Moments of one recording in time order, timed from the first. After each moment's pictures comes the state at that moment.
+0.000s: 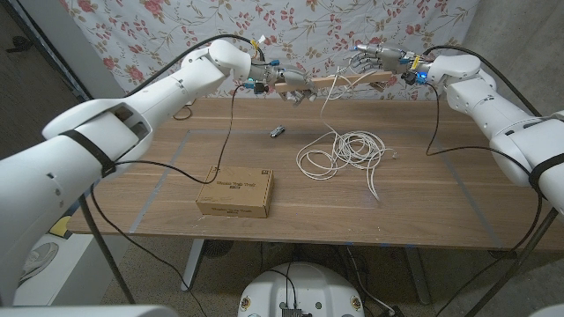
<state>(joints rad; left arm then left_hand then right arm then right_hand) -0.08 0.47 0.98 -1.04 -0.31 -0.12 -0.83 0.48 0.13 0.81 0.15 0.44 0.58 0.11 1.12 0.69 0.97 -0.09 1.56 1.24 1.36 -0.18 1.00 1.04 0.69 -0.05 1.56 0.25 -0.04 -0.52 -0.52 -0.63 0.40 0.37 0.82 0.57 -0.14 0.07 0.10 0.32 0.01 -0.07 0.21 0.20 -0.01 0.11 0.41 0.42 -0.01 0.08 0.50 0.52 -0.12 0.20 1.01 0.17</state>
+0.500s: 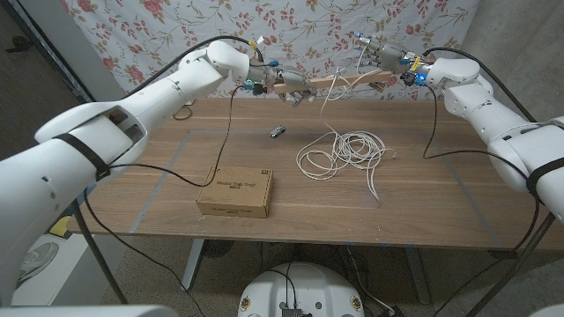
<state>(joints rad) -0.06 0.51 0.98 -1.10 -0.32 -0.08 -0.81 0.48 0.13 0.81 0.15 0.44 0.58 0.11 1.12 0.69 0.97 -0.09 1.56 1.24 1.36 -0.18 1.00 1.04 0.69 -0.05 1.56 0.25 -0.10 -0.51 -0.47 -0.69 0.46 0.42 0.77 0.52 -0.08 -0.07 0.12 0.41 -0.17 -0.21 0.19 0.19 -0.17 0.15 0.19 0.21 -0.17 0.21 0.25 0.33 -0.17 0.21 0.66 0.16</state>
